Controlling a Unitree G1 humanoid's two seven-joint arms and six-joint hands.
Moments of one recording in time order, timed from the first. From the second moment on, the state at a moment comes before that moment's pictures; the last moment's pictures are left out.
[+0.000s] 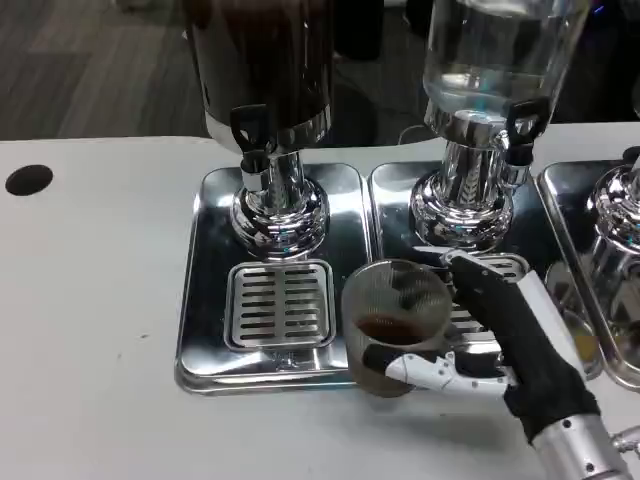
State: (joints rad) left arm 1.05 0.28 0.14 -0.37 0.76 -0.41 0.14; right arm 0.14 -0.17 0.16 0.04 -0.21 -0.32 0.01
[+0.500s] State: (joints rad) left arm 1.01 0.30 0.11 -0.39 0.78 -0.35 0.12; right arm 0.23 -0.22 0.08 0.04 -0.16 -0.41 0.06
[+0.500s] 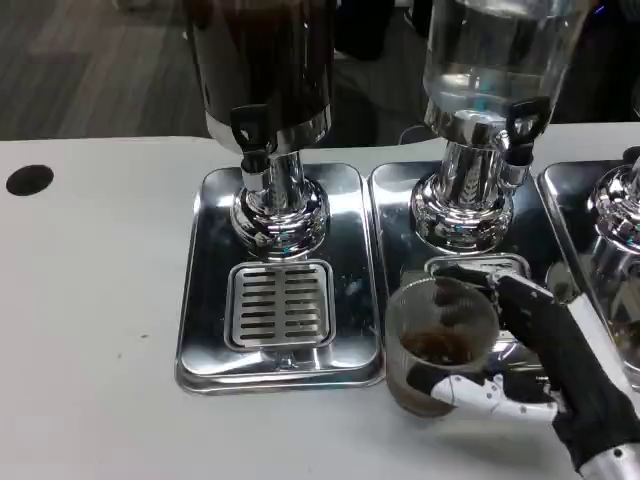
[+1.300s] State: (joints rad) left arm 1.01 0.31 0.09 -0.41 0.79 -0.31 0.11; right arm 0.32 -0.28 0.00 0.28 -0.12 -0.73 0.11
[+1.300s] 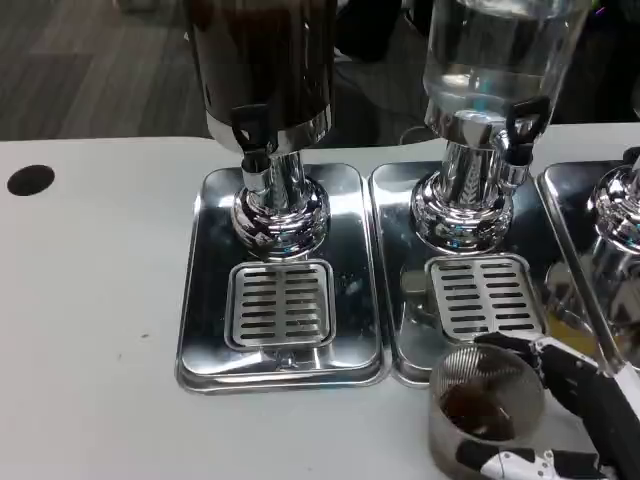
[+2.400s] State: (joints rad) left arm 0.97 0.32 0.05 -0.45 0.80 -0.24 0.08; right arm 0.28 -0.33 -0.12 0.23 0.32 -0.69 0.27
